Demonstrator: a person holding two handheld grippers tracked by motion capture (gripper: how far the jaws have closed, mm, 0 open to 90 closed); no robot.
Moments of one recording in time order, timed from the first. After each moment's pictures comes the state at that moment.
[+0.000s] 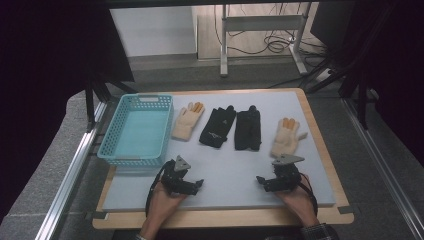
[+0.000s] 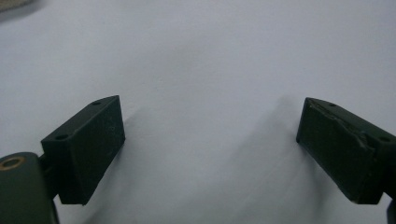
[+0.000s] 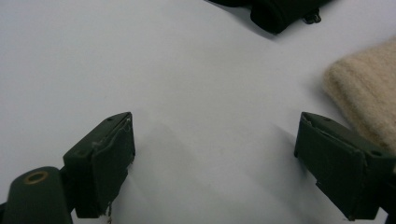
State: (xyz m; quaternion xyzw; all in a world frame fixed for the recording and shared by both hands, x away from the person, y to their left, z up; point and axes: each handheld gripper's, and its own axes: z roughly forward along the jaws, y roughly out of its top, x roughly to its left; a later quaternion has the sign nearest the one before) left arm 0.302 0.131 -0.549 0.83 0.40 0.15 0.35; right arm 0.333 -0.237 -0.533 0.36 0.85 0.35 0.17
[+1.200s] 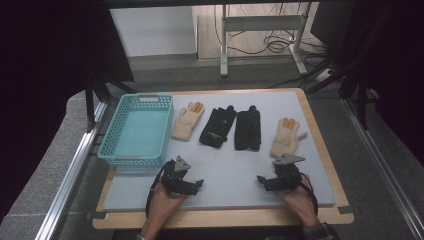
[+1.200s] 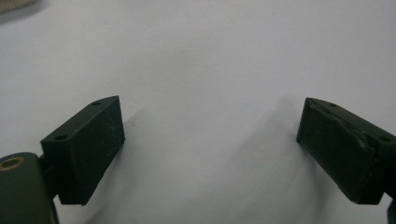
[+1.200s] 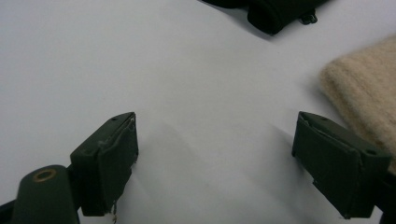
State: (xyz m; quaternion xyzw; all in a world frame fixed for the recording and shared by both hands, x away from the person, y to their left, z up) left arm 0.302 0.131 -0.549 0.83 0.40 0.15 0.35; right arm 0.333 -0.238 -0.533 0.36 0.85 0.35 0.17
